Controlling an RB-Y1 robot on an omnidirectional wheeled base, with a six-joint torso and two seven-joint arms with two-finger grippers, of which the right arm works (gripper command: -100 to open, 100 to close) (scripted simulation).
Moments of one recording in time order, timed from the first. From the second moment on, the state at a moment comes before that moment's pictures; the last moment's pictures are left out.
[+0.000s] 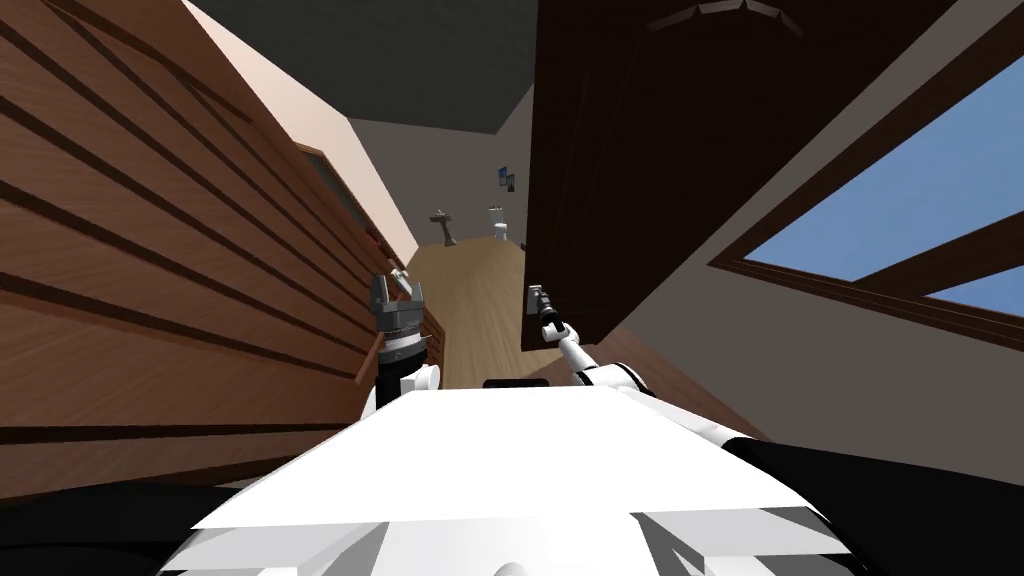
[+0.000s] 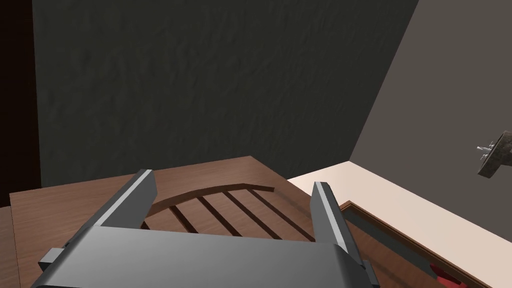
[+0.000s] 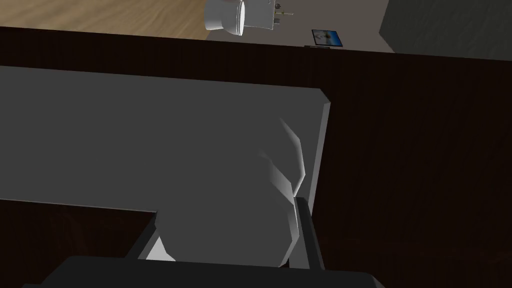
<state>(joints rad) -0.44 -0.06 0.02 -0.71 -0.04 -0.44 -0.03</state>
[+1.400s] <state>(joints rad) -0.48 -0.08 -0.02 -0.64 -0.07 -0.47 -0.03</state>
